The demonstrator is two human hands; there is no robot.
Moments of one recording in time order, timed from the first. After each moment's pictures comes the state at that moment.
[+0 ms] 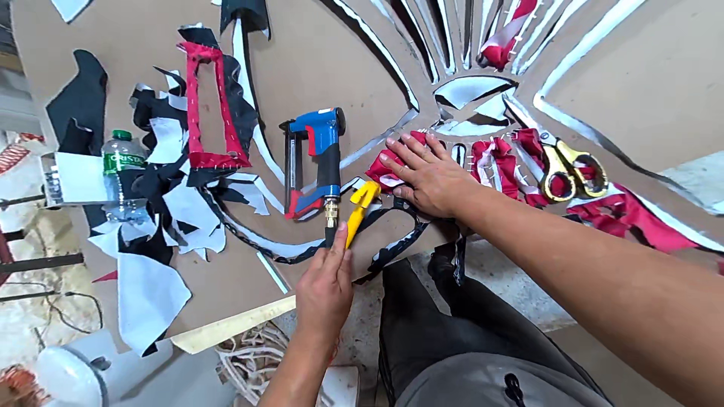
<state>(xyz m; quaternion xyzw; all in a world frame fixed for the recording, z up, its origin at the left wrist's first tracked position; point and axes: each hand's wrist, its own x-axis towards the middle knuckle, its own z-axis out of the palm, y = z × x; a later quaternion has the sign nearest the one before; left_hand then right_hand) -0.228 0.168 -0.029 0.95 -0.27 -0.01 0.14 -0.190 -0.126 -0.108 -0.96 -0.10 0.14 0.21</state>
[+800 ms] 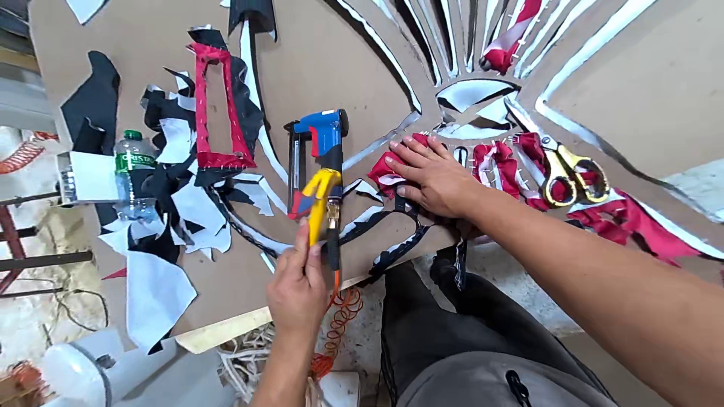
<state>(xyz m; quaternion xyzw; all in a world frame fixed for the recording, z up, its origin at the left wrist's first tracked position) -0.207 0.180 -0.001 0.98 -0.16 0.02 0.13 -0.194 -0.135 -0.107 -0.95 -0.11 0.10 0.28</state>
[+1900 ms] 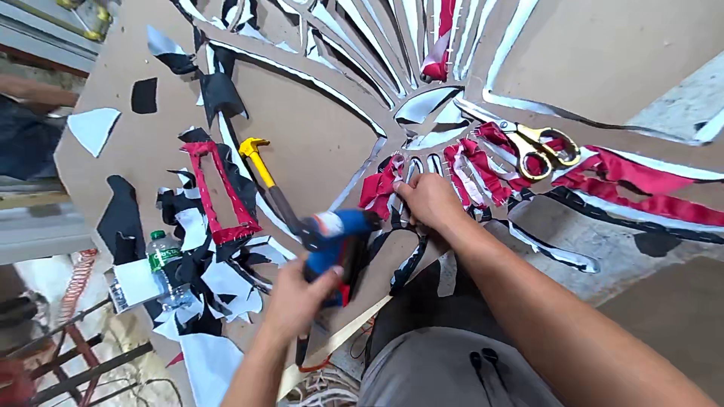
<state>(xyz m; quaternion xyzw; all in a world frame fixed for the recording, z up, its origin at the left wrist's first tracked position) -0.106 0.147 0.051 0.88 -0.16 -0.39 0.22 -0.200 -0.106 -0.058 -0.70 0.44 0.18 0.53</state>
